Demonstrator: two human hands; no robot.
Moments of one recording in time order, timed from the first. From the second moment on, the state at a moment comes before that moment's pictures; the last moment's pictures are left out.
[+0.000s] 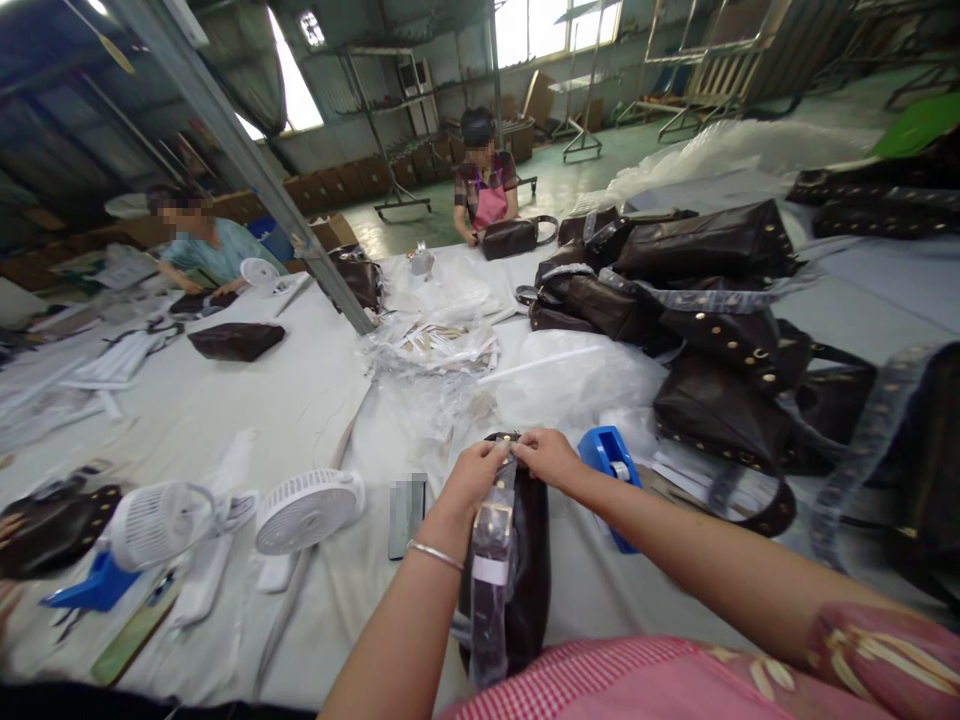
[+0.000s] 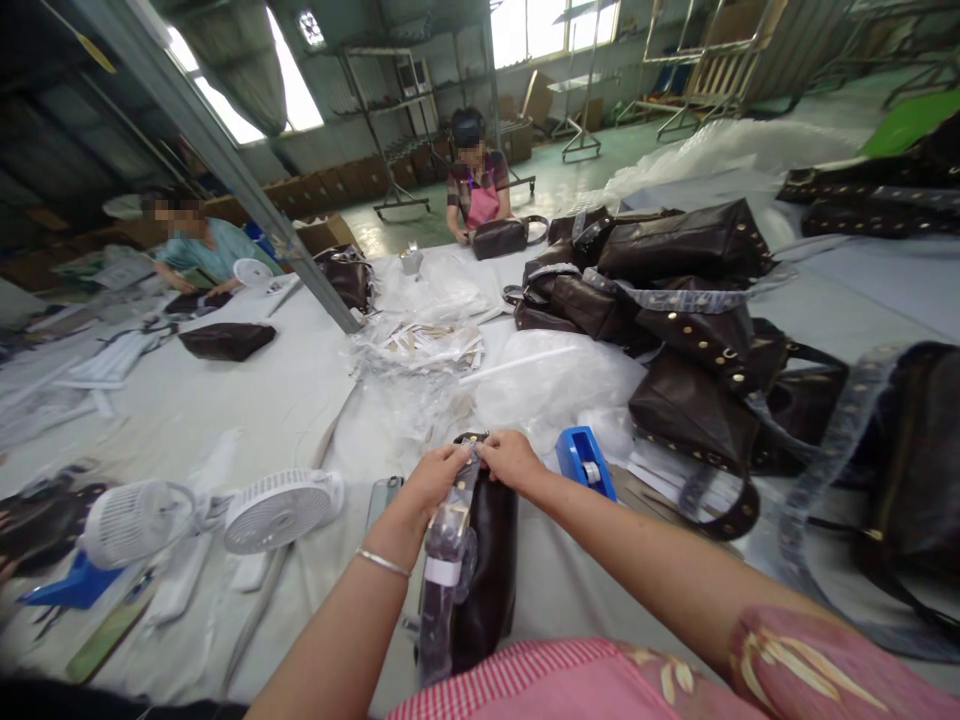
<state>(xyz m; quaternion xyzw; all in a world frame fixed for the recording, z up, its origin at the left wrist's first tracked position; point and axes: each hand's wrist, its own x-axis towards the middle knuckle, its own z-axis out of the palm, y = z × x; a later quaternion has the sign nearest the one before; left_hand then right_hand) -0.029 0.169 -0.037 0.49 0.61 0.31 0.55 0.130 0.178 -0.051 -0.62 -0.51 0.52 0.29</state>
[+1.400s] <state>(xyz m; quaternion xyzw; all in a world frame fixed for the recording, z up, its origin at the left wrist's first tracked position) 0.007 0.176 -0.049 0.46 0.64 0.35 0.50 0.160 0.216 -0.019 -0.44 -0.89 0.14 0.00</state>
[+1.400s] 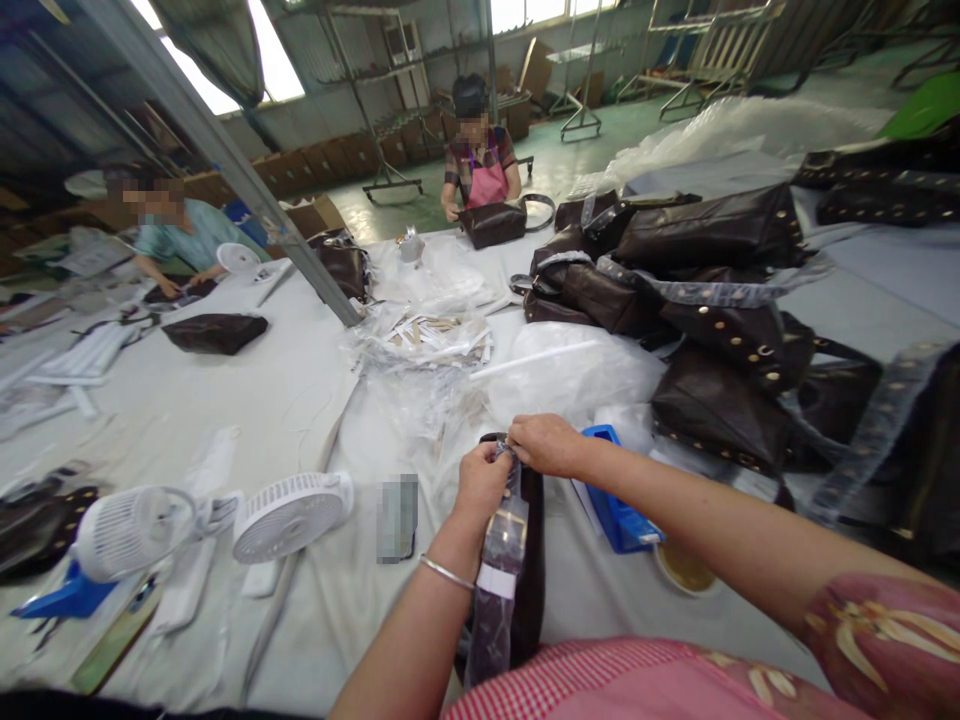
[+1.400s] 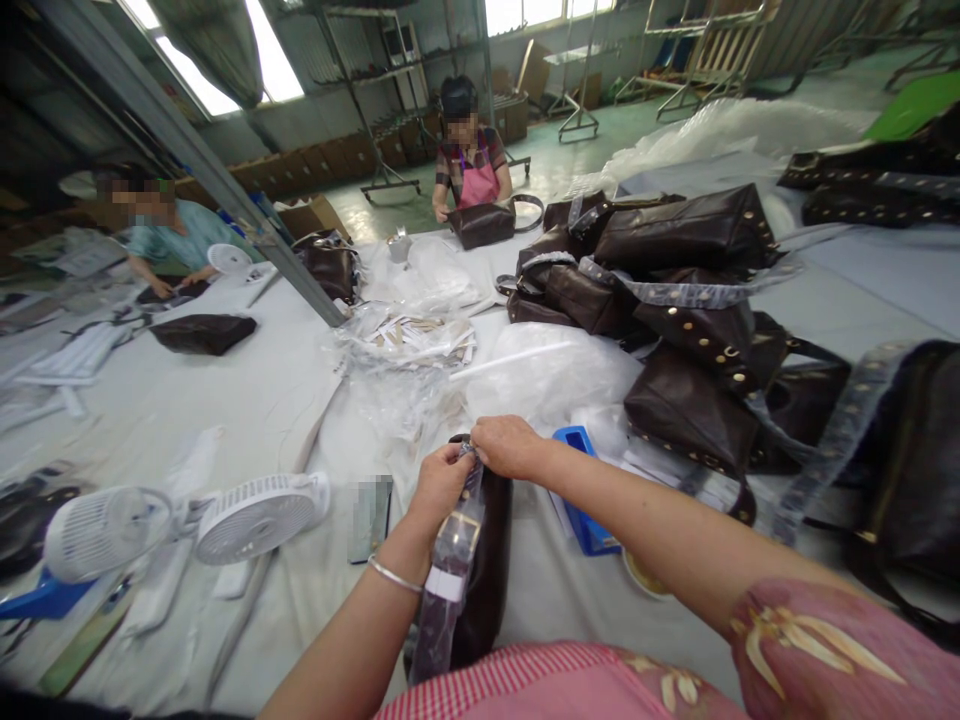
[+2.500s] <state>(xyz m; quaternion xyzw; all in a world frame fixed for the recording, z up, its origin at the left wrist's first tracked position) 0.010 0.190 -0.030 0.71 0.62 0.21 0.27 0.166 0.210 -0.032 -0.44 -0.89 0.12 0.02</state>
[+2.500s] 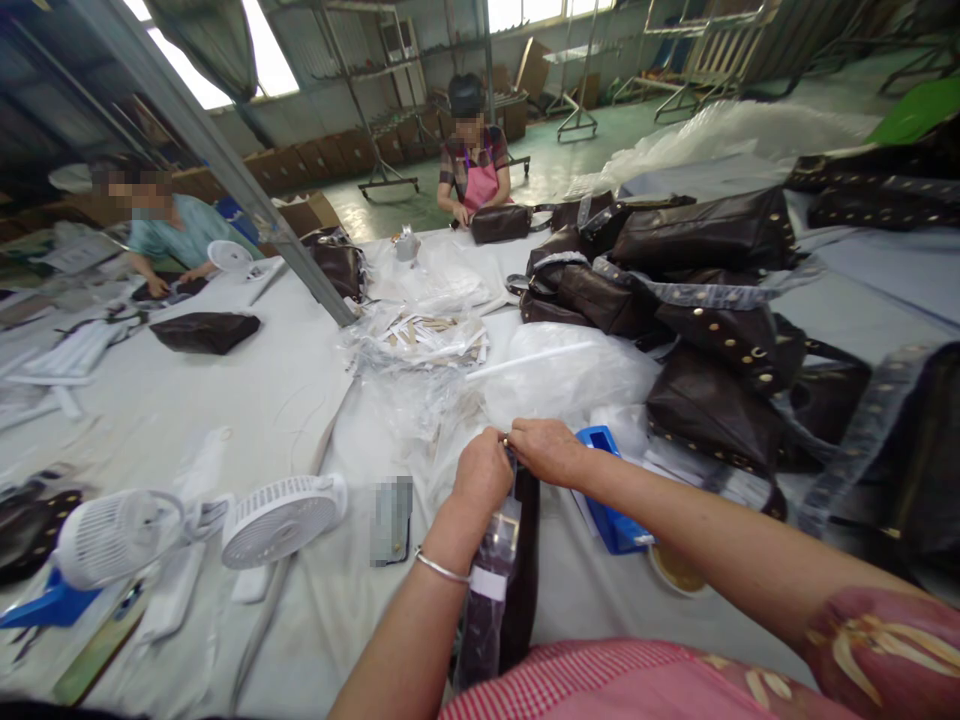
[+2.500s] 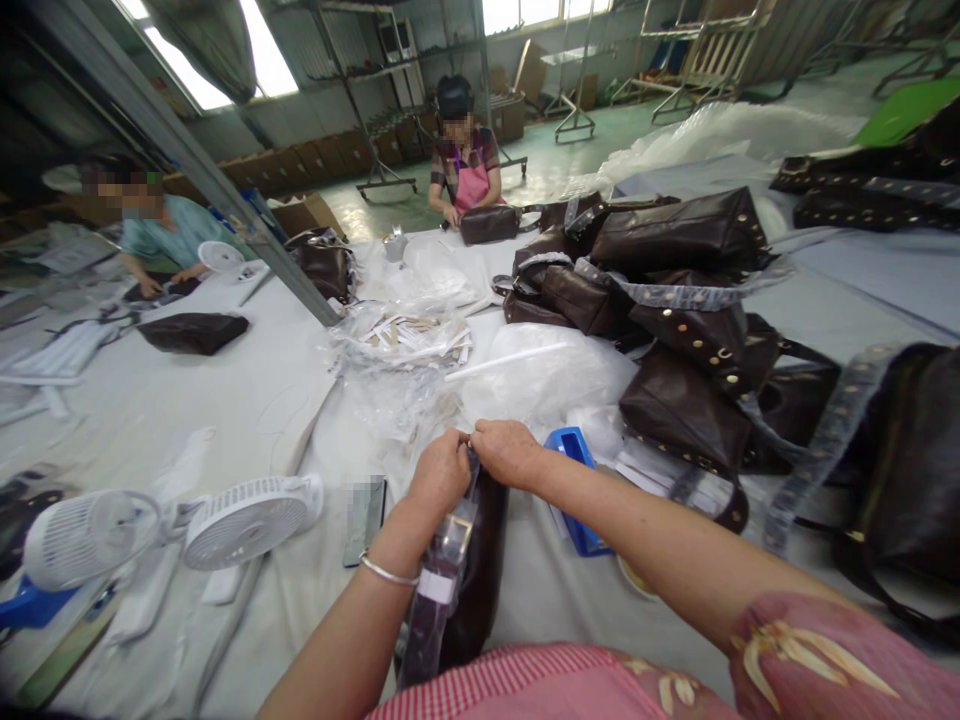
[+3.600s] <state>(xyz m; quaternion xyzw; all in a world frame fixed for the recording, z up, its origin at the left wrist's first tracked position) 0.018 0.191 -0.048 0.62 0.64 0.26 0.37 0.189 0.216 -0.058 -0.43 -0.86 0.21 0.18</state>
